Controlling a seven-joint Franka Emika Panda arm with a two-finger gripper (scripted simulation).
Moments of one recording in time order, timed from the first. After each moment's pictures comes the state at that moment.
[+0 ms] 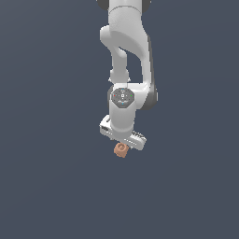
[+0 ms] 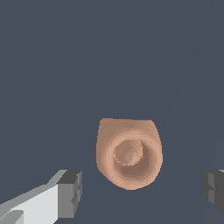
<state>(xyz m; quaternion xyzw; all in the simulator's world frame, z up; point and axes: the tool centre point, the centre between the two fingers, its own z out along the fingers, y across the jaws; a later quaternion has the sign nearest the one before) 0.033 0.010 0.088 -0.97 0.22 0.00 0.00</state>
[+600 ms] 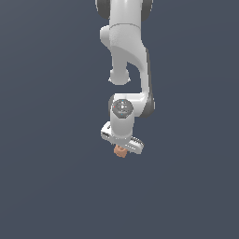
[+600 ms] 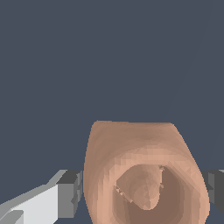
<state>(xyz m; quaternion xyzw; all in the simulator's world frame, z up) 0.031 0.009 0.041 -0.97 0.22 0.00 0.00</state>
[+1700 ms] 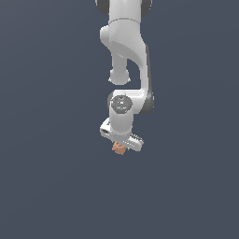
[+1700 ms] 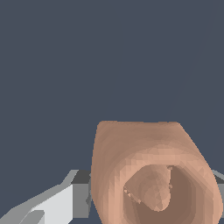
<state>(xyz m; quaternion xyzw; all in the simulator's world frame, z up) 0.022 0.006 0.051 -0.97 0.22 0.00 0.00</state>
